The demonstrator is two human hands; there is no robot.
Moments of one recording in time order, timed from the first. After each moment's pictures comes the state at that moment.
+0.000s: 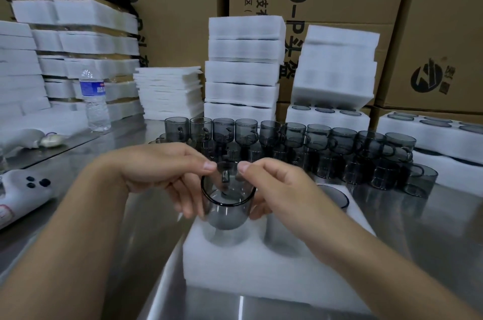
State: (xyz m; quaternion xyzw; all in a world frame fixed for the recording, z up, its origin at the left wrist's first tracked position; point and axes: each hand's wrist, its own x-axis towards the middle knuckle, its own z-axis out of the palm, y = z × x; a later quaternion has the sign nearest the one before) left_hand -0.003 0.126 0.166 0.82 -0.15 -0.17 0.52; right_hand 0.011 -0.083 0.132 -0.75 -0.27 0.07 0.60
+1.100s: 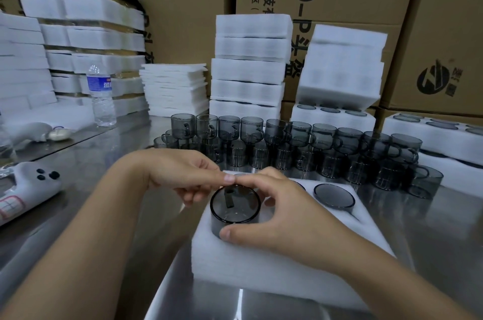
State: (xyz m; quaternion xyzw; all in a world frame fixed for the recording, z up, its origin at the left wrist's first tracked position) left_hand 0.015 0.129 0.149 0.90 -0.08 -0.16 0.40; right_hand 0.000 -0.087 0.125 -0.82 -0.38 0.04 0.42
